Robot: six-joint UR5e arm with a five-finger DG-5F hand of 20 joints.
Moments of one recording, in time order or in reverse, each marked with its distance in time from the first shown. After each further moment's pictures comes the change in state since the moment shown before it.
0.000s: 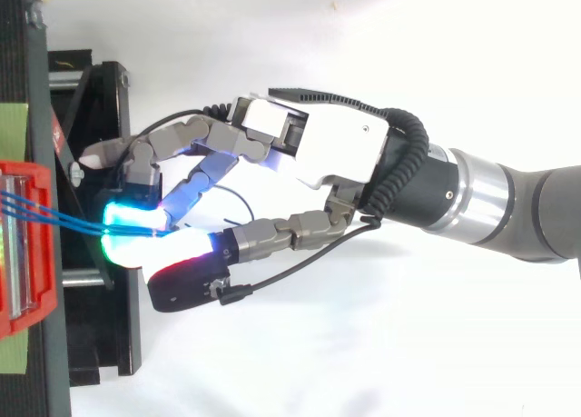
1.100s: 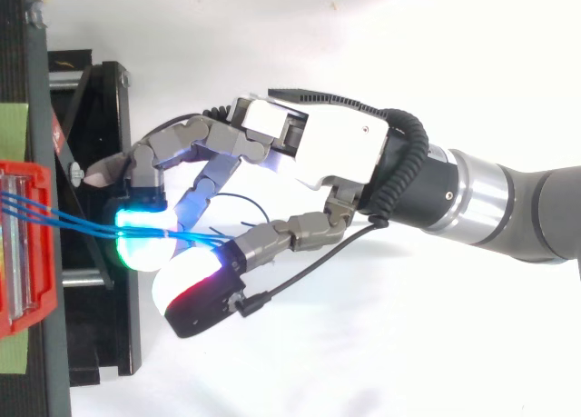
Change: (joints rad) arm 0.001 -0.001 0.000 0.002 0.000 0.000
